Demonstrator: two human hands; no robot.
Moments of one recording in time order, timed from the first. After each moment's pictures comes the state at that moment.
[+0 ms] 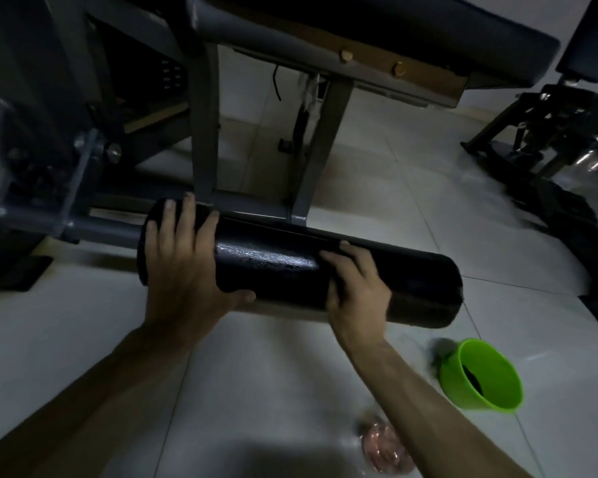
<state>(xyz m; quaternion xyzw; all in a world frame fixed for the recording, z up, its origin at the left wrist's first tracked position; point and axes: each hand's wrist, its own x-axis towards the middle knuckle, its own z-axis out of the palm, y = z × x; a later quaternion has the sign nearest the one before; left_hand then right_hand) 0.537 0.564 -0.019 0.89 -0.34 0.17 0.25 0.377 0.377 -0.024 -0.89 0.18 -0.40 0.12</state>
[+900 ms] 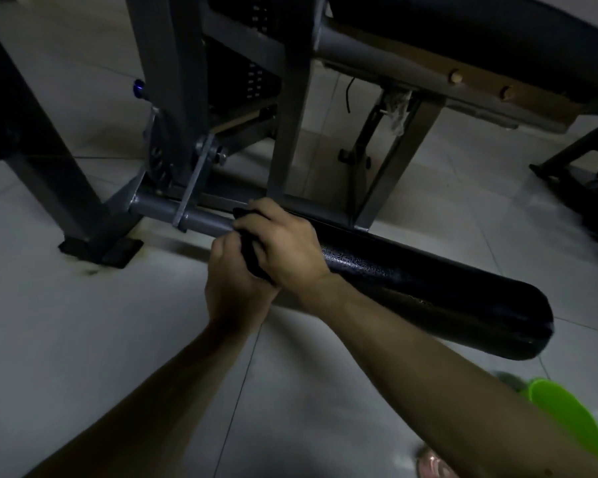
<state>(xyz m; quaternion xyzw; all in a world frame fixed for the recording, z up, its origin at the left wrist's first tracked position) 0.567 0.611 -0.051 0.84 -0.18 0.09 0.50 0.550 0.507 0.015 -0.95 -0.10 -0.26 0.10</state>
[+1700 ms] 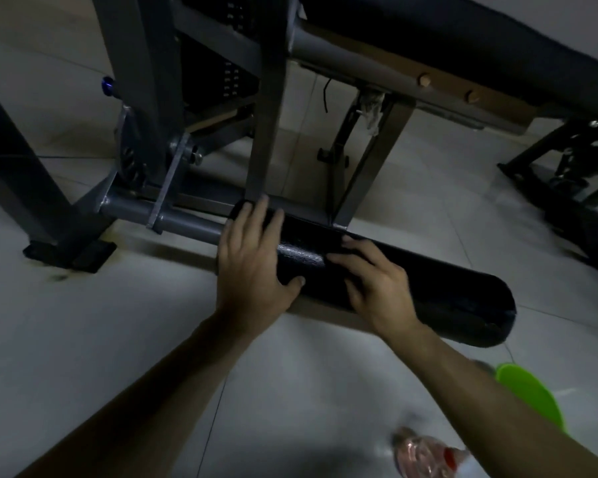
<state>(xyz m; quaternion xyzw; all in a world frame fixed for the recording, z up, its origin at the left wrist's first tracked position) 0.542 0.586 -0.014 0.87 -0.33 0.14 0.34 0.421 0.401 0.001 -0.95 0.02 -0.29 0.08</state>
